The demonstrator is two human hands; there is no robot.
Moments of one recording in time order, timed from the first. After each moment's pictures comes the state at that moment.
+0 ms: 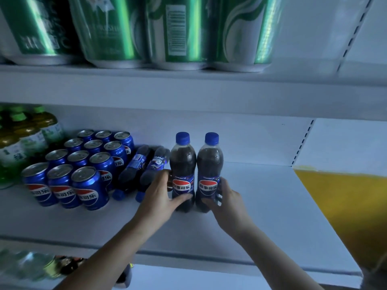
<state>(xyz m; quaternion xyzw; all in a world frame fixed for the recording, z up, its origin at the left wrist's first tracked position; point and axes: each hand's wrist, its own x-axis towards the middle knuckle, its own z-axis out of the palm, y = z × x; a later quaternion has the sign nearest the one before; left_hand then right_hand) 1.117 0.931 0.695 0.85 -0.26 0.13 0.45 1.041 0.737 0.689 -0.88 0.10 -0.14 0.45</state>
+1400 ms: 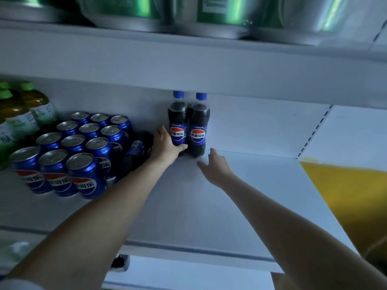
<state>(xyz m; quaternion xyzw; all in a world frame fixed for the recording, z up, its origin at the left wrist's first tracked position) 1.253 0.884 0.704 0.90 -0.09 0.08 0.43 1.155 0.736 0.694 -0.92 0.18 -0.03 0.33</state>
